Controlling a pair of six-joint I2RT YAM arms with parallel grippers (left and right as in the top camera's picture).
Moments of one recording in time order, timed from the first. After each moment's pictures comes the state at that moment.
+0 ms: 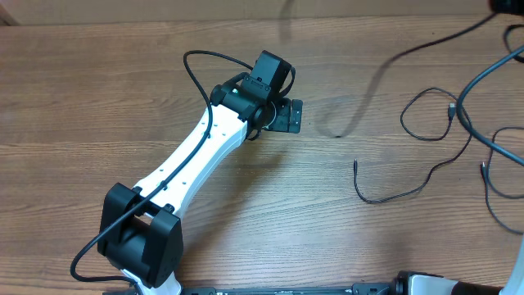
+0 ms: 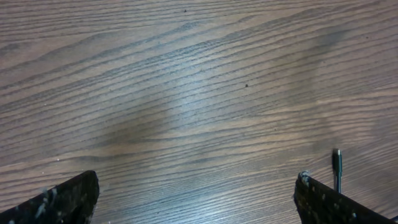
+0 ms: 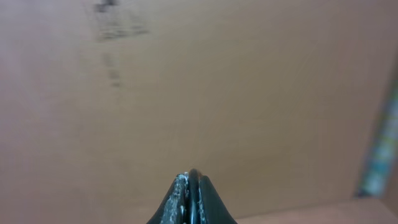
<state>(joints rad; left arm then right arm) -0.55 1.84 1.56 -0.82 0.01 -0.42 -0.12 1.46 2.06 -0.65 -0.05 0.18</state>
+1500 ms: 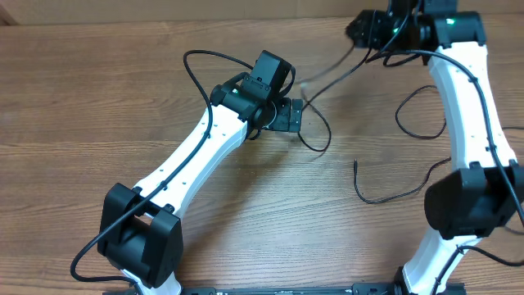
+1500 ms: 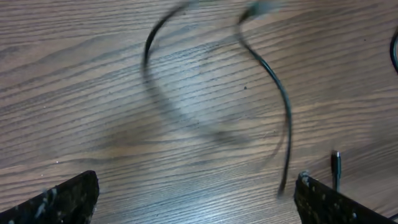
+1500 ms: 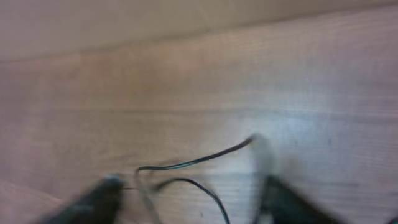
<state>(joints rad) -0.55 1.84 1.56 -0.81 0.01 -0.42 0.05 1.99 2.04 -0.95 -0.35 0.18</state>
